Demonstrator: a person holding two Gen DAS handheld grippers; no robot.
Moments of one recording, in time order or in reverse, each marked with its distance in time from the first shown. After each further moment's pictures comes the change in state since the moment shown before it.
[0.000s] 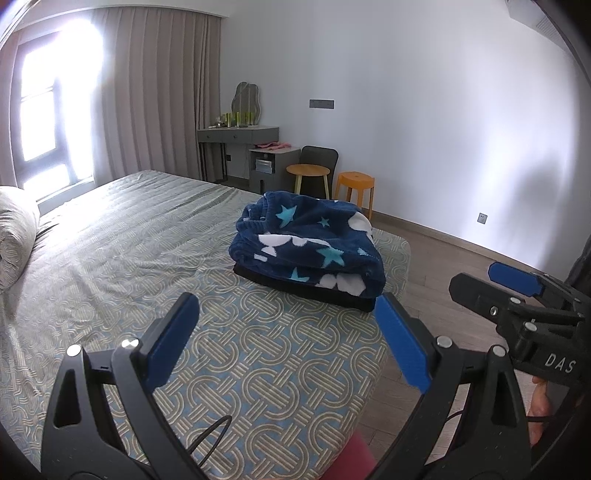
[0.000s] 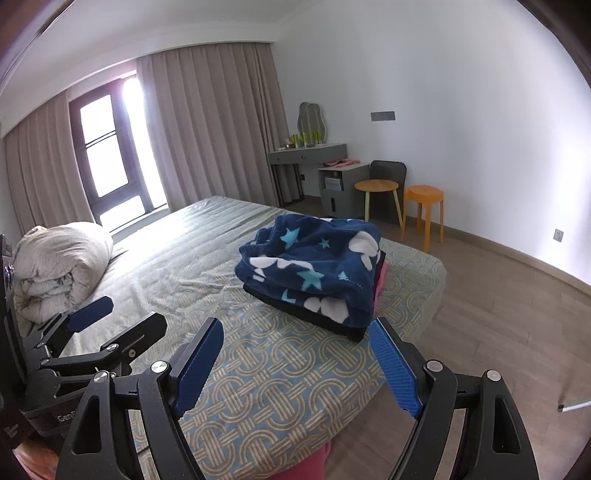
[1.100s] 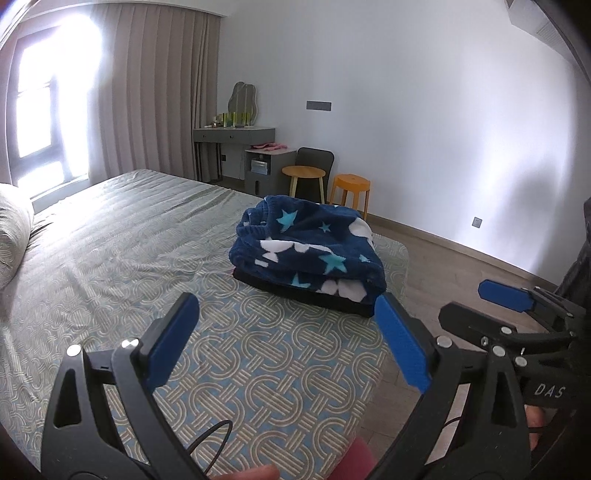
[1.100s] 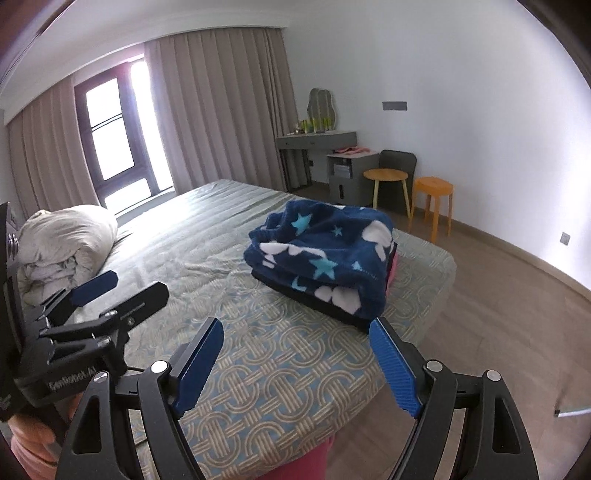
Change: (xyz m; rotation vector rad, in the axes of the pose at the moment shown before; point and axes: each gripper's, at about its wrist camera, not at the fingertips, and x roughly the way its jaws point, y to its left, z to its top) left arm 0.004 0.015 0.008 -0.013 -0.007 -0.033; right arm 0.010 0.013 0.000 -0.025 0.062 0.030
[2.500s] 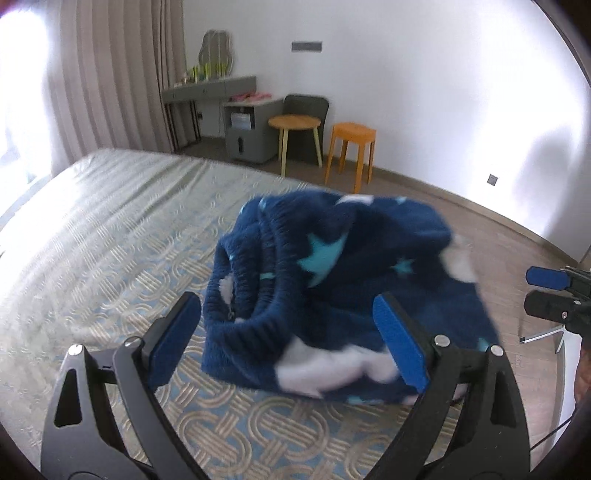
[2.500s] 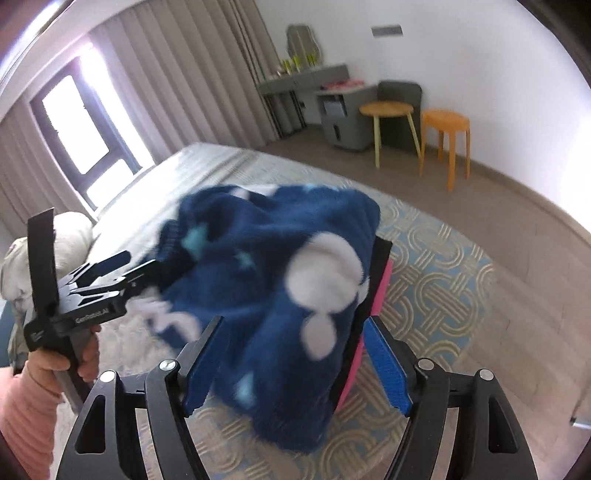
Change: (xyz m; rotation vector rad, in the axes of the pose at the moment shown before) left arm 0.240 0.027 0.088 0.100 0.212 -0.042; right arm 0.181 -0.130 0.090 0.100 0.219 0.065
